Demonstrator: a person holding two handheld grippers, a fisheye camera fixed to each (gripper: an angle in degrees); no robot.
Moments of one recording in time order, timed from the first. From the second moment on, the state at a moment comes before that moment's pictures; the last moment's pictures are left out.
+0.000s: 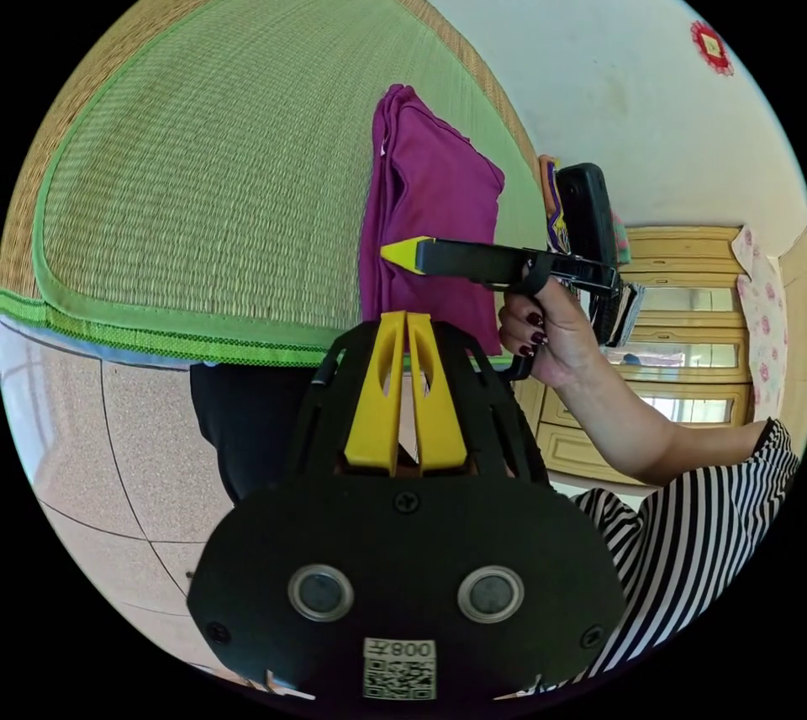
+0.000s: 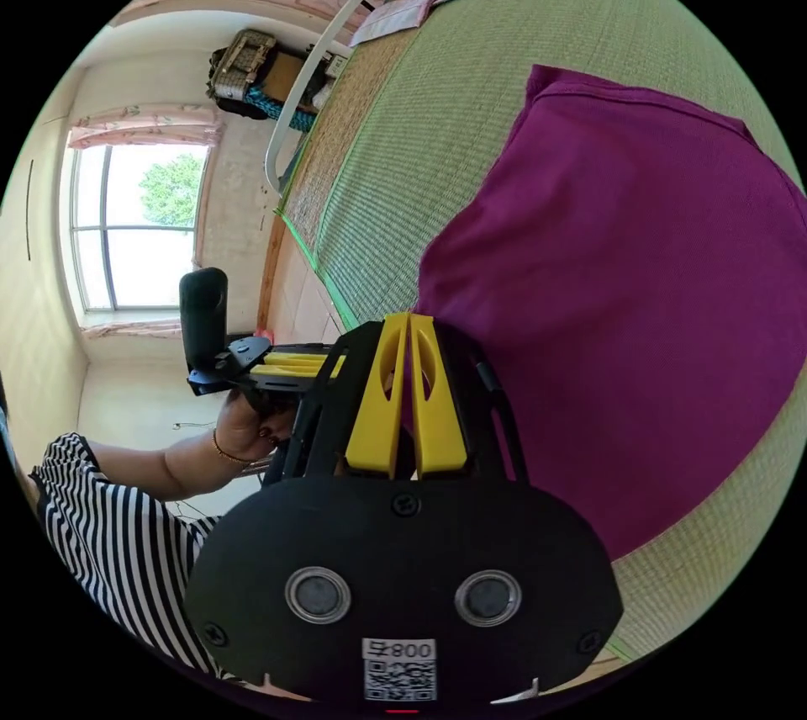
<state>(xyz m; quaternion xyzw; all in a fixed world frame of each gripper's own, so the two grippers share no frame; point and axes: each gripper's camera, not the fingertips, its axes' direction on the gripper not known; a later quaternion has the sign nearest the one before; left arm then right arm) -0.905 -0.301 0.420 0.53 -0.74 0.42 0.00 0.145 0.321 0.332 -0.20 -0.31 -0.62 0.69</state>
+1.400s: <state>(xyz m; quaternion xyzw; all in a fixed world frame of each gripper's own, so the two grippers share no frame) -0.856 -0.375 0.485 0.51 -0.76 0.38 -0.11 0.209 0.315 0.387 -0.20 -0.33 -0.58 0.72</state>
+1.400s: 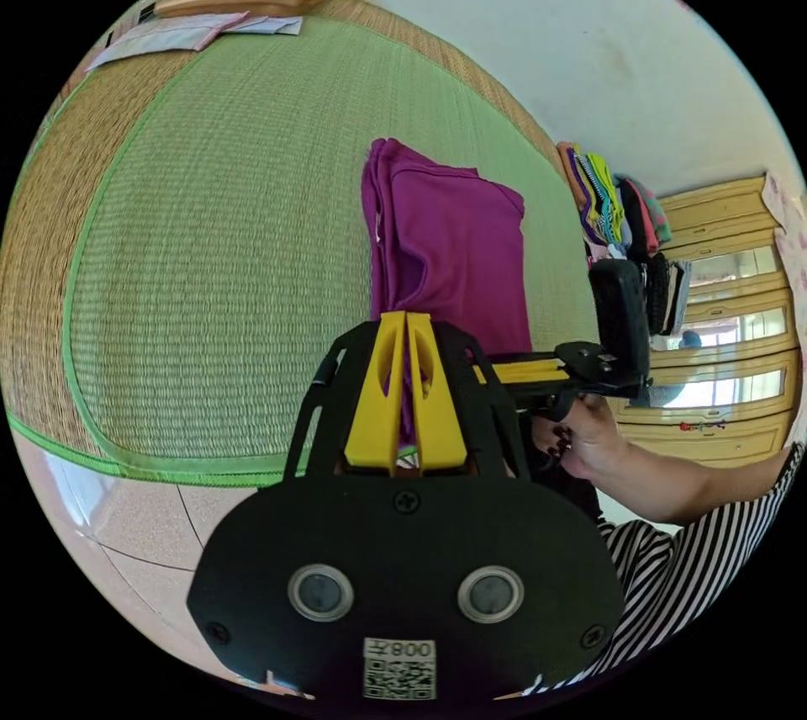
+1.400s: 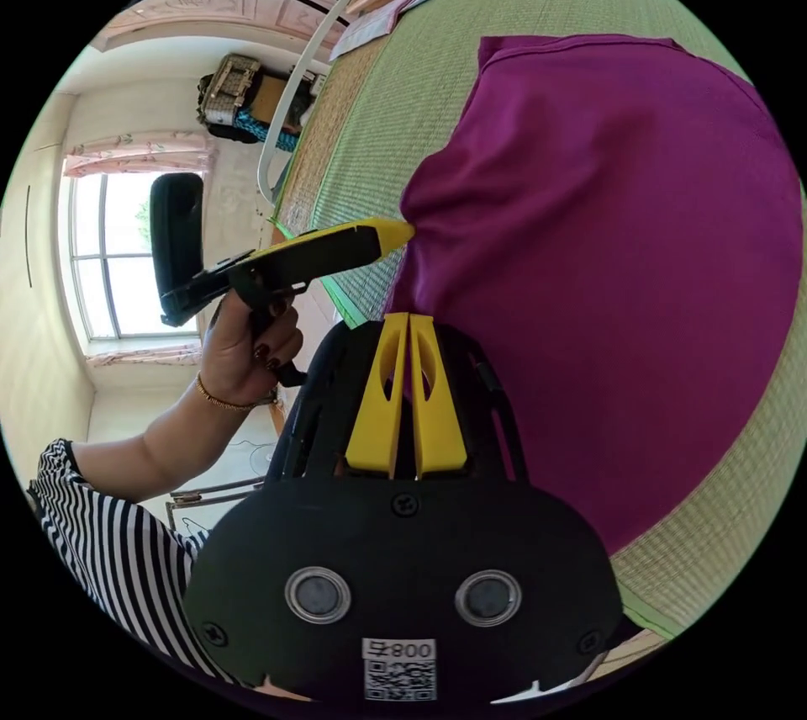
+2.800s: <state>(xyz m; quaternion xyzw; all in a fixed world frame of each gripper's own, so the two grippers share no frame) -0.746 -0.402 0.490 0.51 -0.73 0.44 -0.10 0.296 0.299 0.380 -0.22 -0.38 -0.55 0.71</state>
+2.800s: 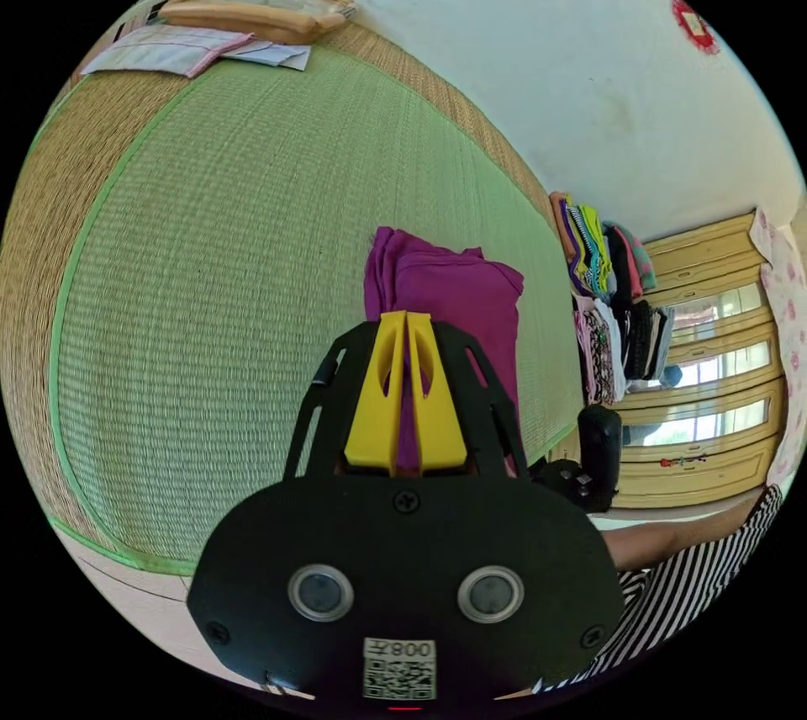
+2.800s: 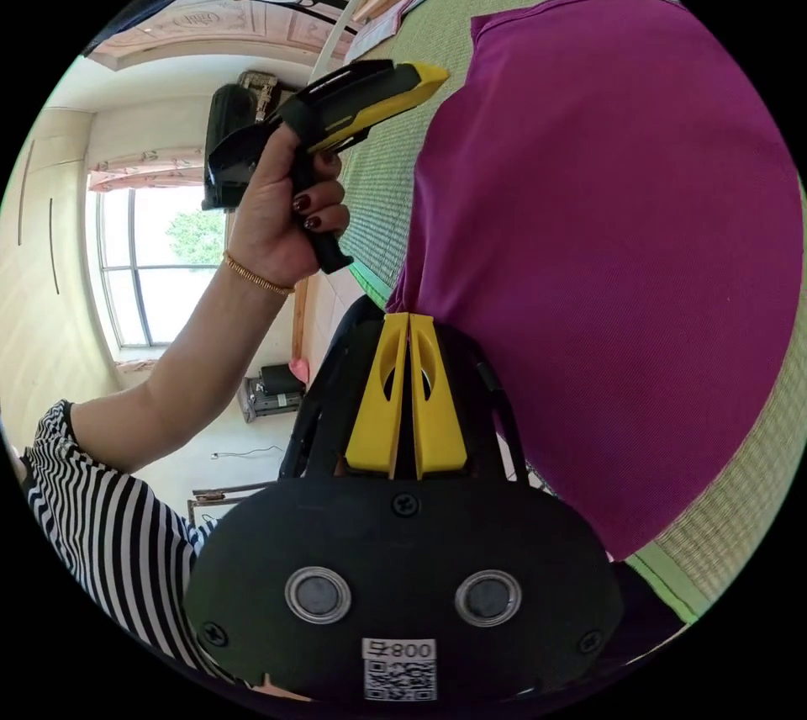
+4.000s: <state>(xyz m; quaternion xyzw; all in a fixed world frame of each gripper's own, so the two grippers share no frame) -0.830 -0.535 0.235 0.42 -0.85 0.30 -0.09 0.473 0.240 0.325 -0.20 -0.41 -0.44 0.77</state>
